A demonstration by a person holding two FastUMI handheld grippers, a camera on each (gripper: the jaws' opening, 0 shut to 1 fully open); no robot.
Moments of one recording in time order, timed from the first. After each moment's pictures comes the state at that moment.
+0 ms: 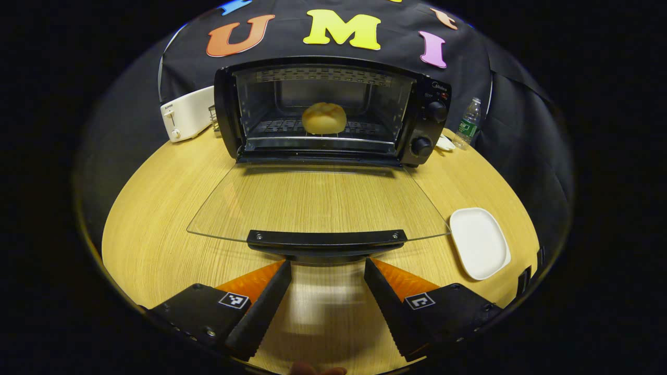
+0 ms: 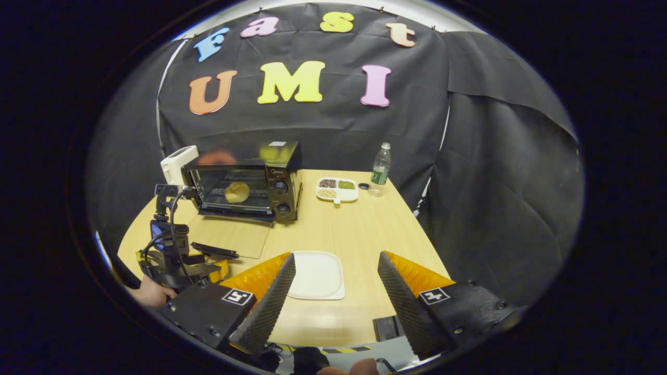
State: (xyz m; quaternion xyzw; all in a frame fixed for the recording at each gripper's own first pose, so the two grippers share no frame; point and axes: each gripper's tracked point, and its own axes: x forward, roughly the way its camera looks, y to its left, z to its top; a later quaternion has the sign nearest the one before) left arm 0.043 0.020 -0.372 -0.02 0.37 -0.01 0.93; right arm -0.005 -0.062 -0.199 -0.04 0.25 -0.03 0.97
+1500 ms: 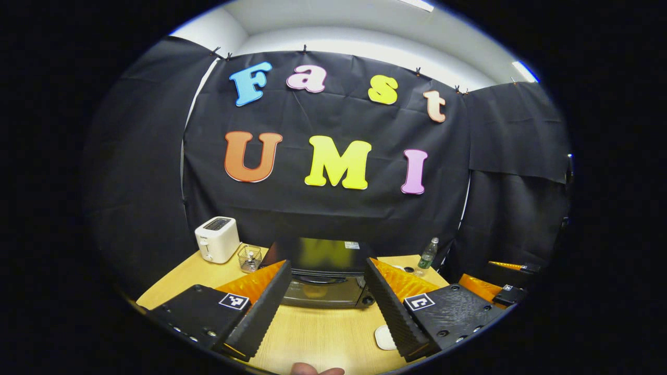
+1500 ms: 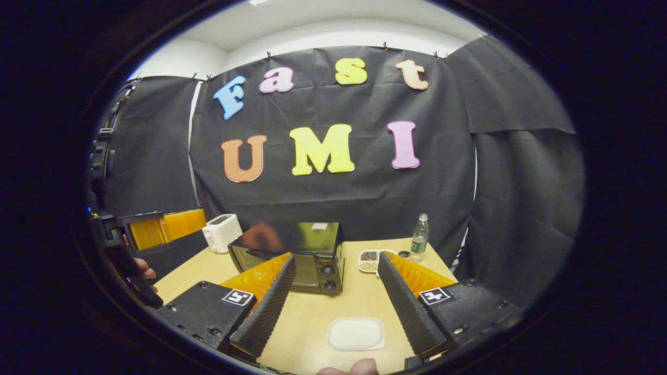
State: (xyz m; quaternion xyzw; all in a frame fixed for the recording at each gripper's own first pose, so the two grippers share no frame) left arm 0.023 0.012 -0.017 -0.04 0.05 0.00 1.00; right arm 0.022 0.006 -0.050 0.01 0.07 0.07 0.99
